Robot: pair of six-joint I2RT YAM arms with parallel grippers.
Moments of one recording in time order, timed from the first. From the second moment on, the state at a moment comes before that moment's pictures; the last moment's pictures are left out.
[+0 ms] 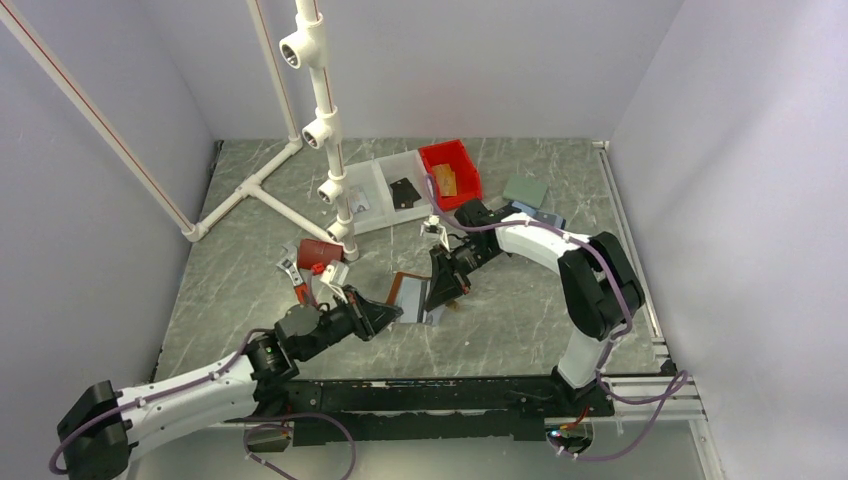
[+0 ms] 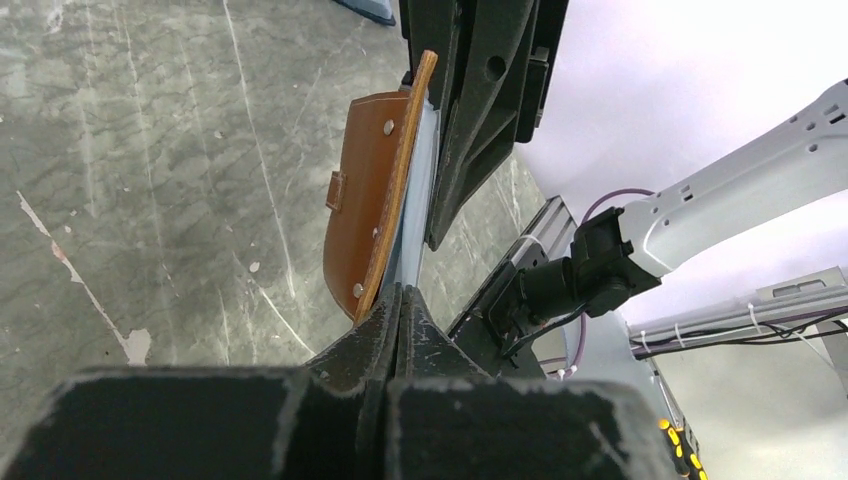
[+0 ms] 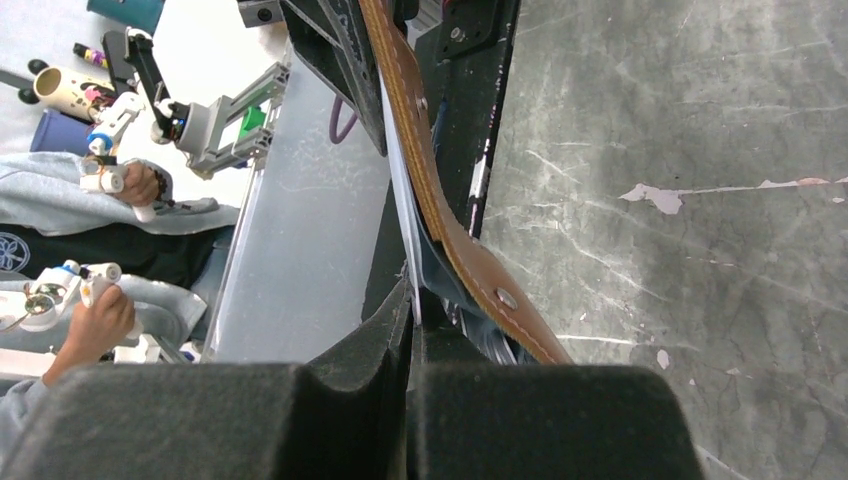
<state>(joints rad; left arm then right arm) -0.98 0.66 0.17 0.41 -0.05 -0.83 0.54 1.76 1.14 -0.82 -1.36 -0.61</state>
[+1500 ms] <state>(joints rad) -0.96 0.46 0.01 -0.04 -0.25 -1.04 0.46 1.95 1.26 -0.99 -1.07 -0.74</state>
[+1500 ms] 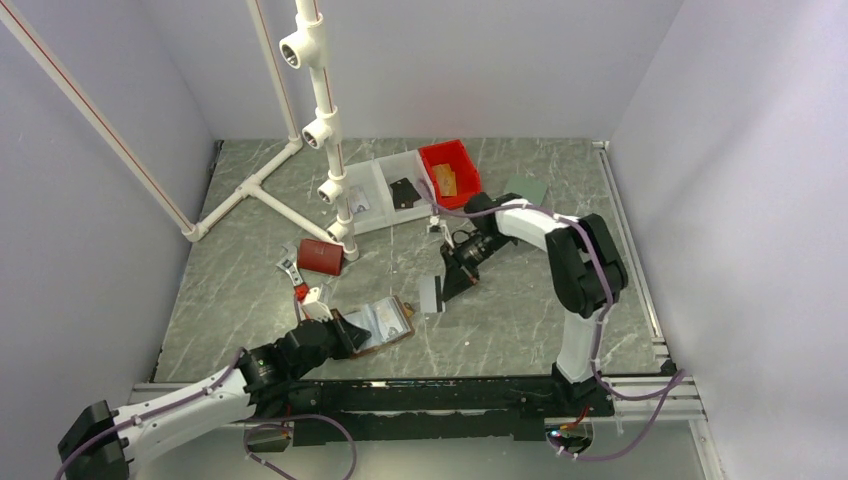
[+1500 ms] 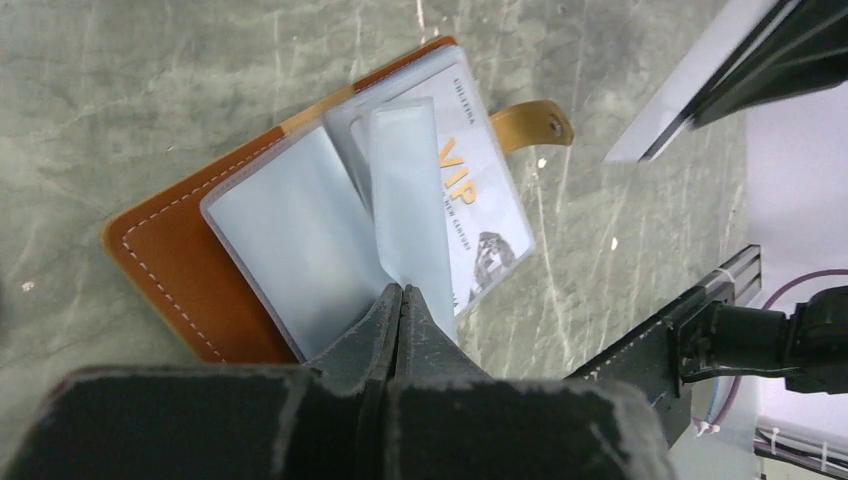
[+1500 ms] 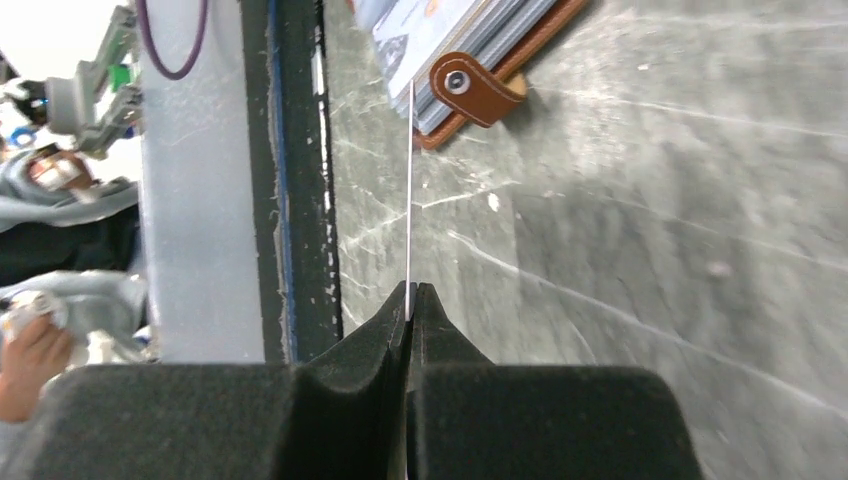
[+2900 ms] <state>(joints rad) -0.95 0.48 0.07 -0.17 -0.23 -1.04 0.57 2.01 1.61 -0.27 -0.56 -1.07</state>
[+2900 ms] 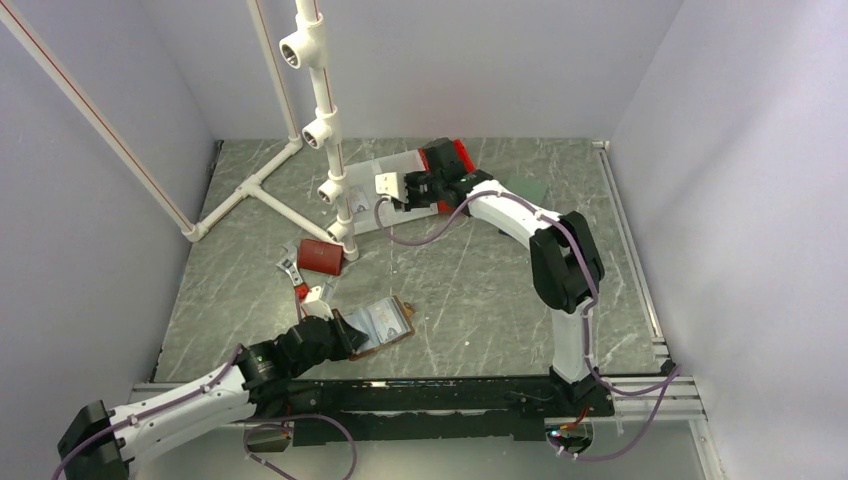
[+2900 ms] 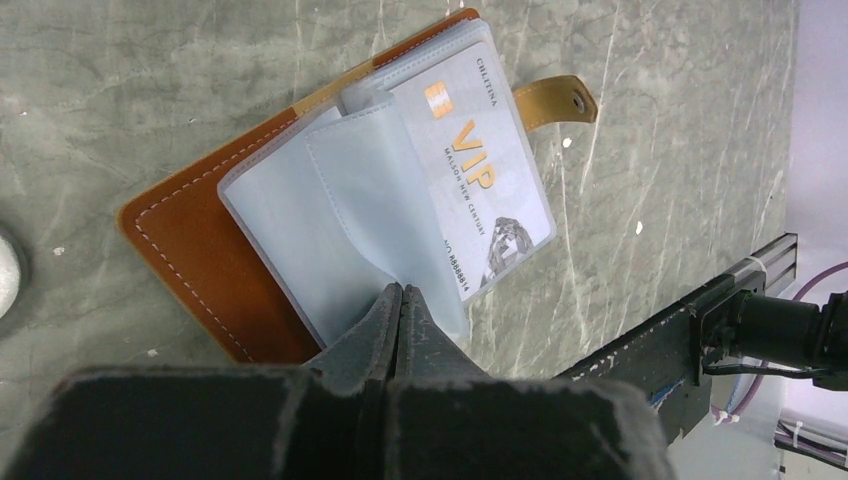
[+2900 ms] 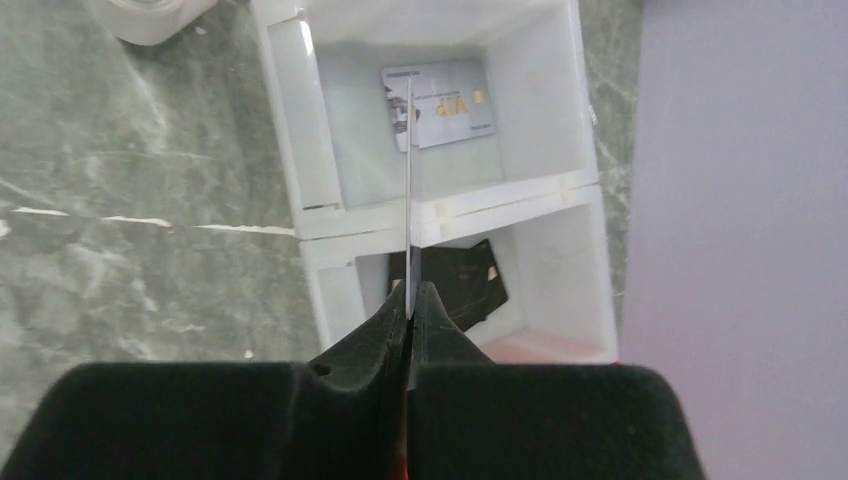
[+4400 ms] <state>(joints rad) -0.95 0.56 0.09 -0.16 -0.23 -1.04 0.69 2.26 1.47 0.43 -0.27 -1.78</state>
